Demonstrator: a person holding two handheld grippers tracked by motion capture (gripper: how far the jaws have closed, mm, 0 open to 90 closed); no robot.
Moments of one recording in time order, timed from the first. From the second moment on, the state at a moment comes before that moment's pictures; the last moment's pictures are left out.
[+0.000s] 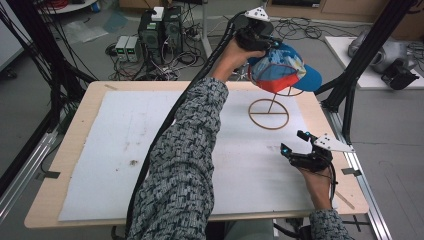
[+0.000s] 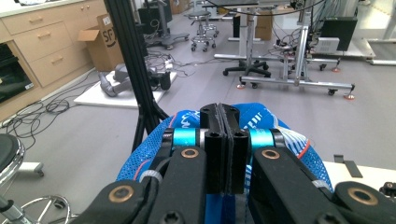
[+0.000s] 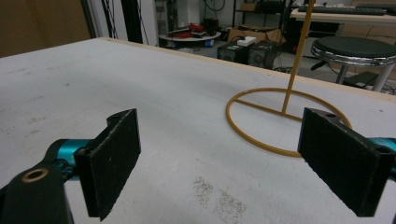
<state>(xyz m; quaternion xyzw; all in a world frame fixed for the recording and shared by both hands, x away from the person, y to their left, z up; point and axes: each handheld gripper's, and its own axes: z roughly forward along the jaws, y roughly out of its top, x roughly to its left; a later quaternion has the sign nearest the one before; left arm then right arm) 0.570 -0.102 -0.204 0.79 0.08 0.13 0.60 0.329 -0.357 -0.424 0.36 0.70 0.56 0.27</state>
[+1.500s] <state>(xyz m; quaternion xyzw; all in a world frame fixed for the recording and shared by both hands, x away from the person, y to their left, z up) 0.574 -0.128 -0.235 0.81 0.09 0.10 0.57 0.330 -0.359 -0.424 0.36 0.70 0.56 0.27</state>
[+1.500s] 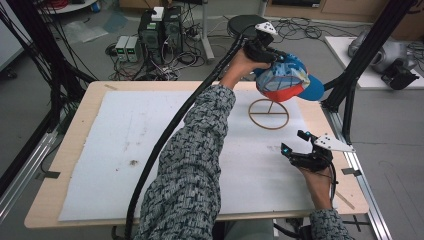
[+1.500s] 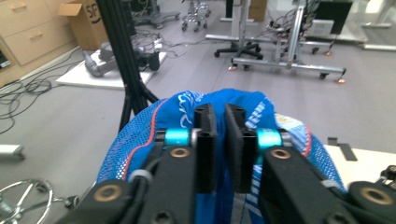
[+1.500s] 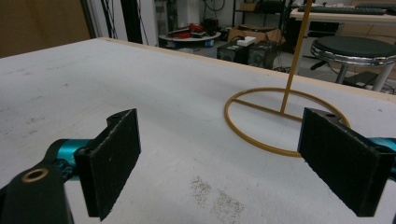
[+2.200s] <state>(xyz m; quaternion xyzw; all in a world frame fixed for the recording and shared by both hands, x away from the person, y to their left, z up) 0.569 -0.100 -0.211 0.81 0.10 0.10 0.56 0.331 -0.356 -0.424 0.36 0.70 0.56 0.27</state>
